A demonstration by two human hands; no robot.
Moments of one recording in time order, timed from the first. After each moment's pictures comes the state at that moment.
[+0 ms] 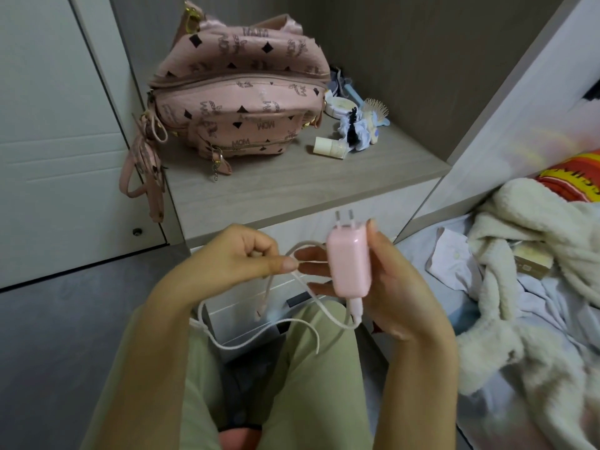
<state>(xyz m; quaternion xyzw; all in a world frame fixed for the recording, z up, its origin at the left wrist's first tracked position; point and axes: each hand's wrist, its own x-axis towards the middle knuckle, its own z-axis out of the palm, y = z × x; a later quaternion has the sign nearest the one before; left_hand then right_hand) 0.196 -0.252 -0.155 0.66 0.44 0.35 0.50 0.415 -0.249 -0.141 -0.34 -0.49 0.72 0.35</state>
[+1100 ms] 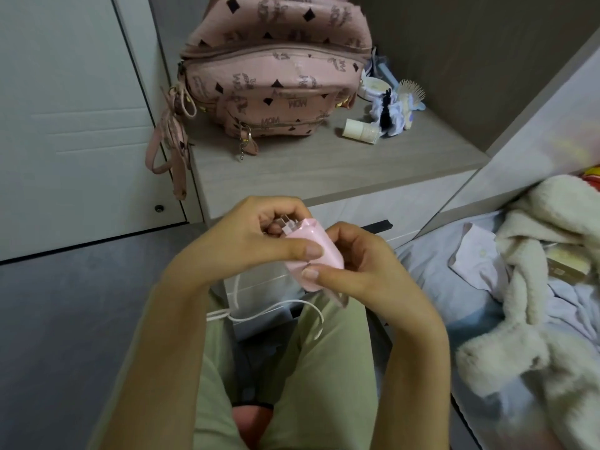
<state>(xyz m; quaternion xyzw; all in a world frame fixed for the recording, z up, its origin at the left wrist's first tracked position) 0.193 -0.262 -0.140 0.68 0.41 0.40 0.47 0.387 -0.249 -0.150 -0.37 -0.68 0.56 0.30</state>
